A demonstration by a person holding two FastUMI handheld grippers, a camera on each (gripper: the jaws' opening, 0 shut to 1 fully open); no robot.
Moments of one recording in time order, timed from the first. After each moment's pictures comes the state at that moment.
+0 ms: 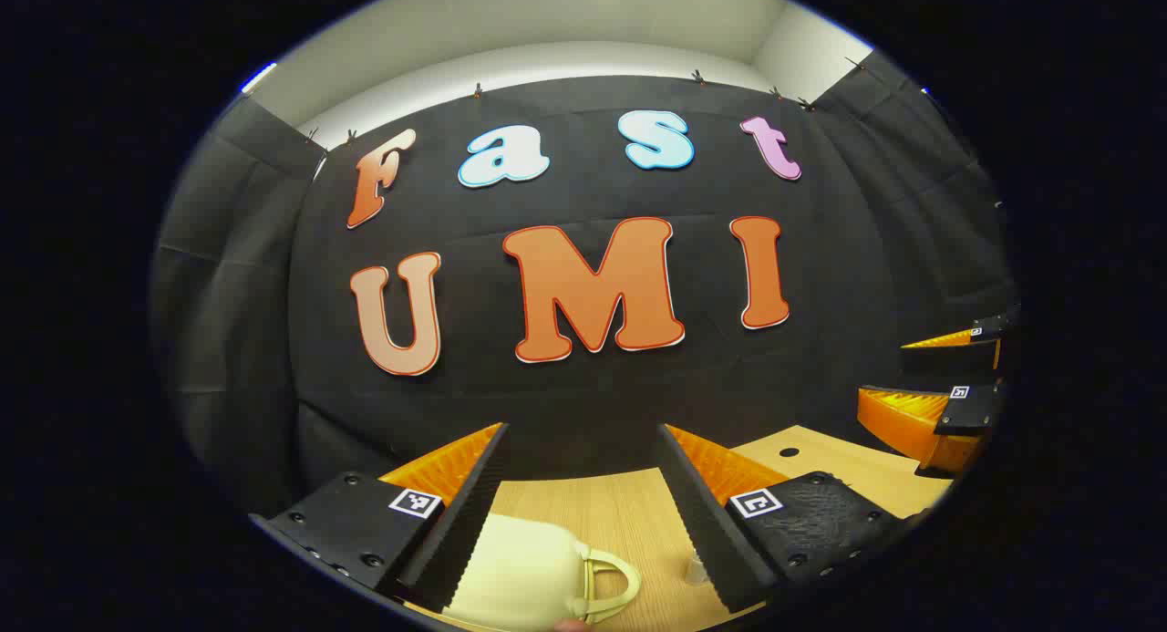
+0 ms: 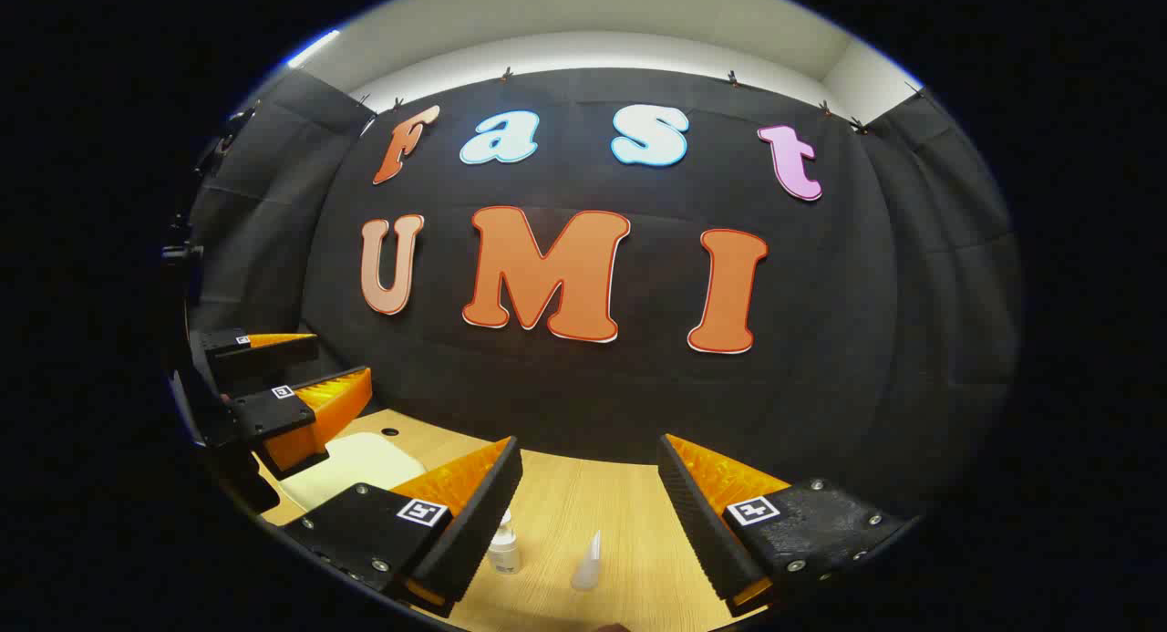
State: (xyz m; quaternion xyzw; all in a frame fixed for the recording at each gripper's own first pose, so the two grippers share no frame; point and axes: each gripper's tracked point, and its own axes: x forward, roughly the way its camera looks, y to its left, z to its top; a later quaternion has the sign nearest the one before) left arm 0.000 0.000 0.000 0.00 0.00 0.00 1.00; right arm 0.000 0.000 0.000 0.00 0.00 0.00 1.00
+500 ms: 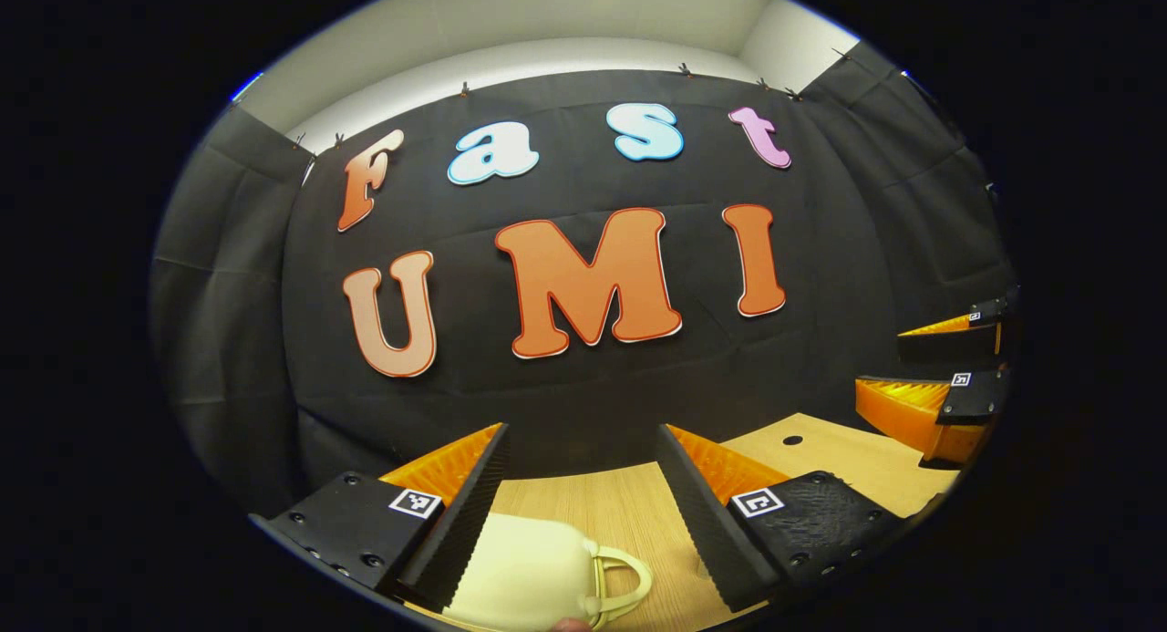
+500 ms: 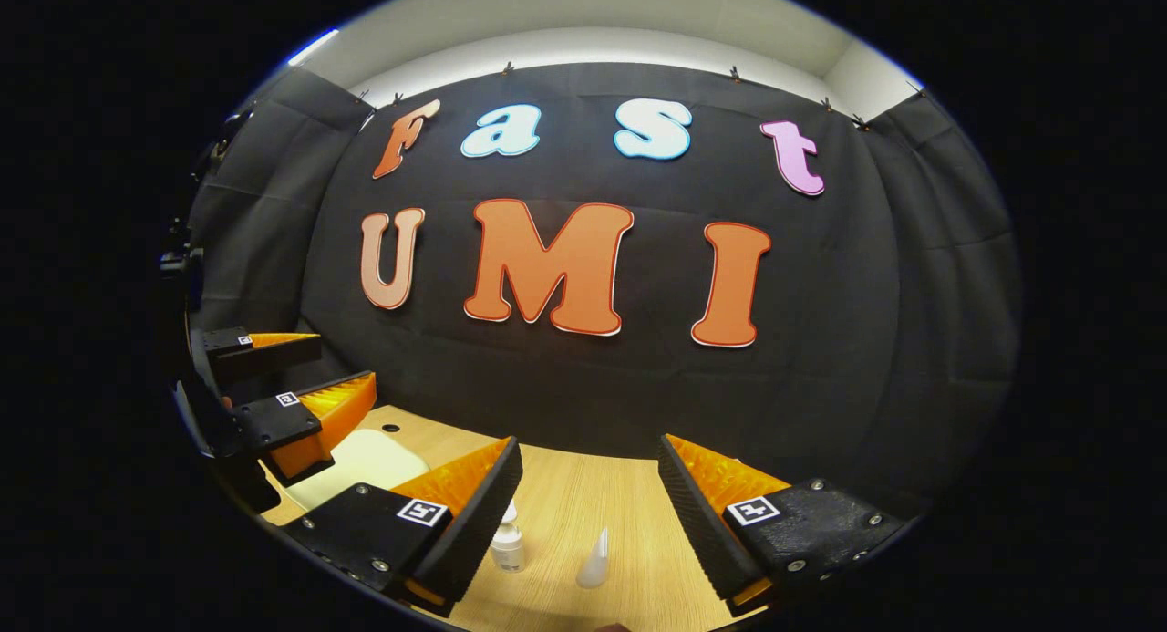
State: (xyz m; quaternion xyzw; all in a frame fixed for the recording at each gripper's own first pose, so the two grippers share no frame) left arm 0.001 0.003 -0.007 0.02 0.01 -0.01 1.00; right arm 0.002 0.006 -0.006 0.00 0.01 0.00 1.00
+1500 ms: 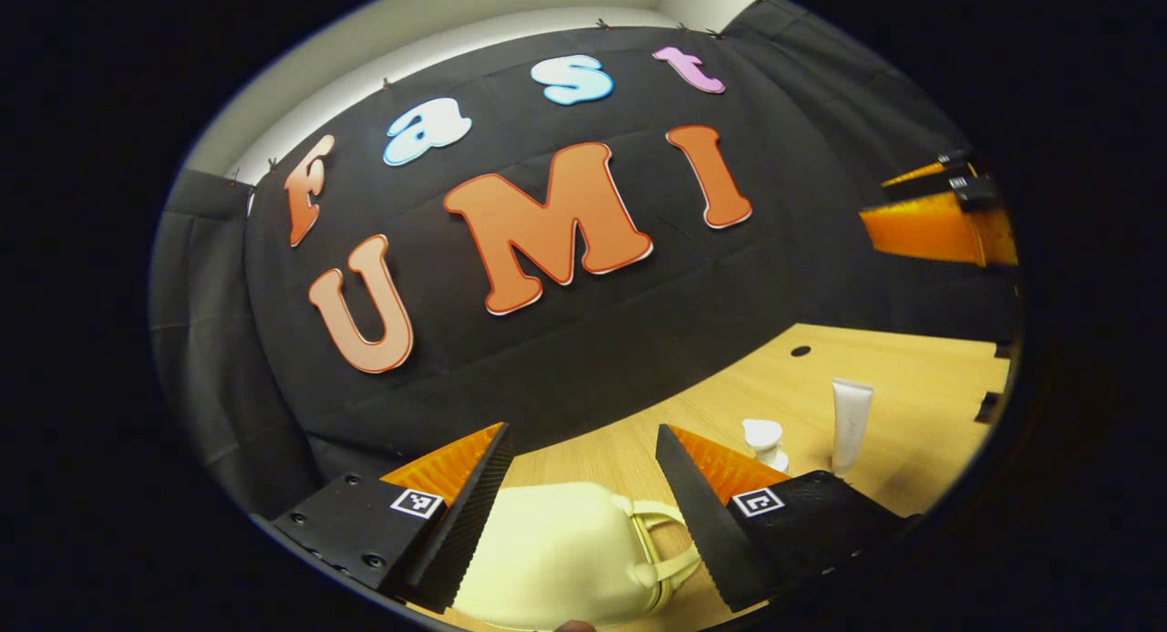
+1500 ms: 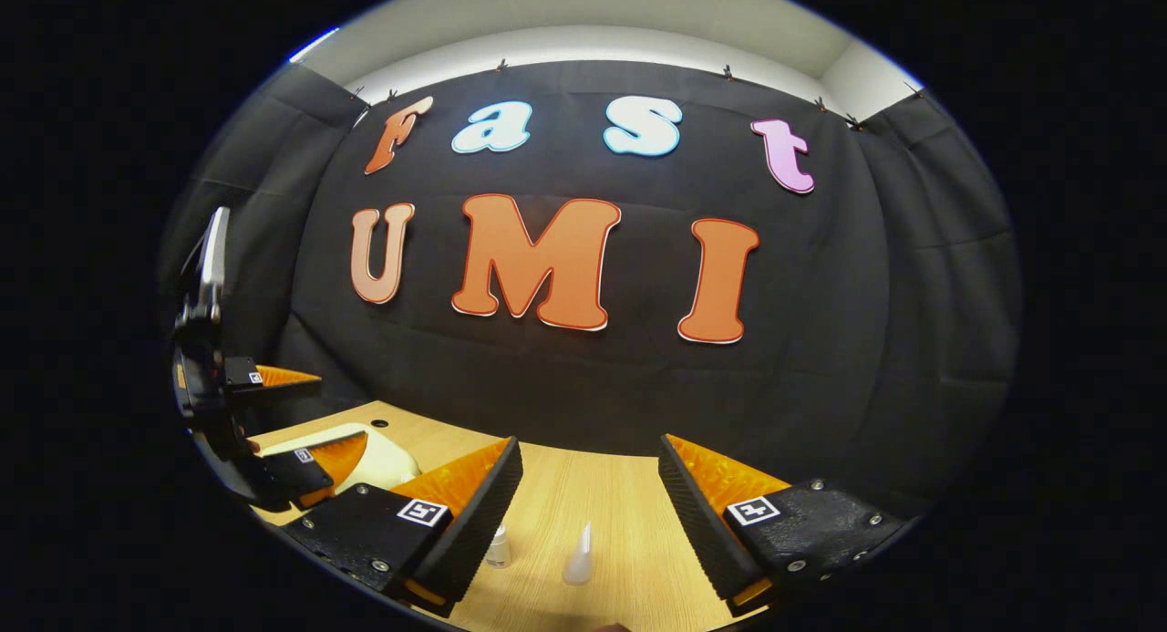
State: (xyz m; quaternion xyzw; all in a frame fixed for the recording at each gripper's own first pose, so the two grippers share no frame) left arm -0.010 0.023 -0.053 0.15 0.08 -0.06 0.98; right arm -0.001 -0.011 -0.014 0.00 0.02 -0.02 1.00
